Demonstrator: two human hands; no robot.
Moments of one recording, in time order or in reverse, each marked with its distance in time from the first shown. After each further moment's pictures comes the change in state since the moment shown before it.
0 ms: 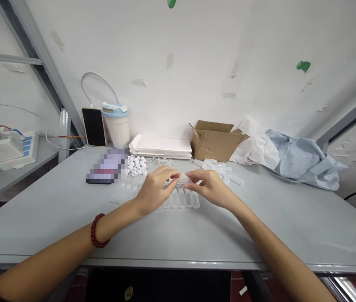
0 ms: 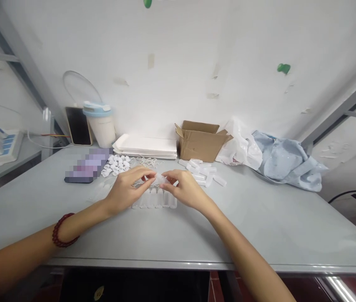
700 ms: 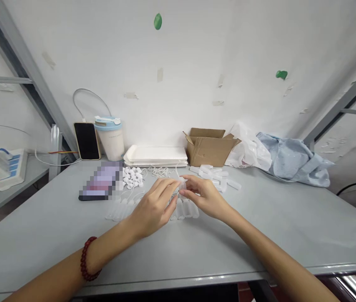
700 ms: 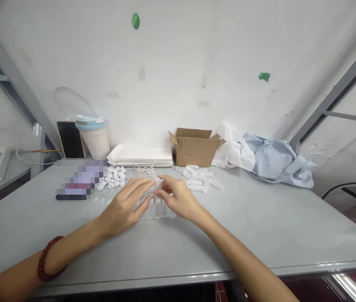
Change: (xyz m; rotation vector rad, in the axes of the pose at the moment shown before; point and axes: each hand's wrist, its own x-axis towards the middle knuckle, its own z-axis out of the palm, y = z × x) left_hand -0.008 0.002 -0.005 0.197 -0.112 0.263; right_hand 0.001 0.001 0.014 0.188 0.084 -0.035
